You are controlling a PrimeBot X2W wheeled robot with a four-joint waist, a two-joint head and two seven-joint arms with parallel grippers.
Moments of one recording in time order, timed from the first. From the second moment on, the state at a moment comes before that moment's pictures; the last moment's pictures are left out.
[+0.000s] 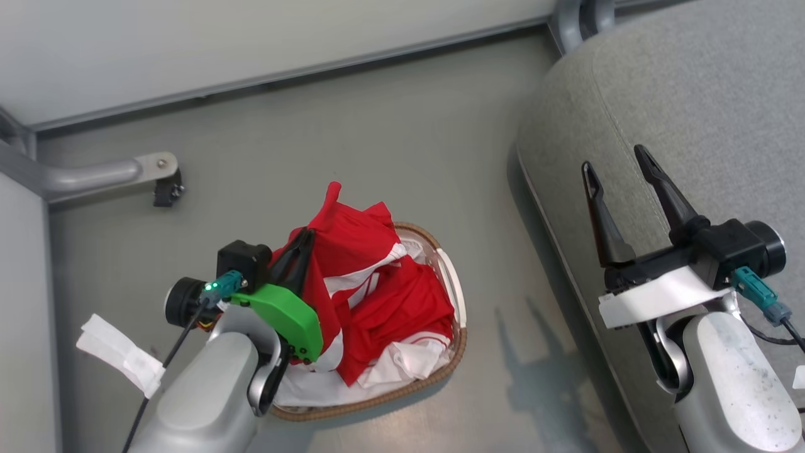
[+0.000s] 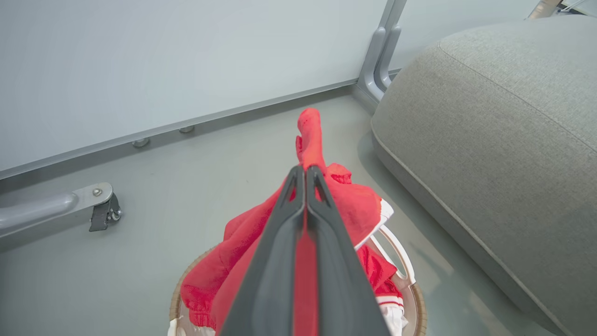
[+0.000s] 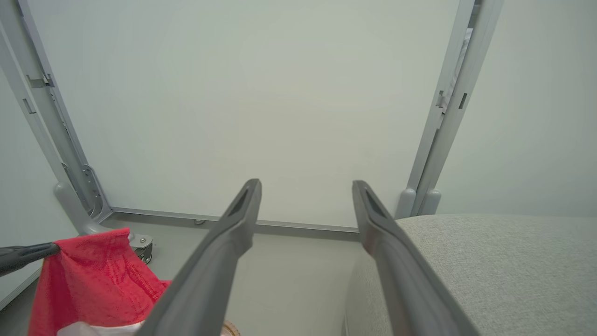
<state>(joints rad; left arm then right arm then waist) -0.58 0.20 -0.68 0.73 -0.60 -0.10 -0.26 -0.32 -0.13 0.11 0.09 0.15 0.13 -0.26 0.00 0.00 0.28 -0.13</state>
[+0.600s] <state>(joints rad) -0.43 0.10 -0.46 0.47 -0.43 -0.13 -0.26 -0.18 -0.13 0.10 0.12 0.16 0.13 -0.26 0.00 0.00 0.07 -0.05</state>
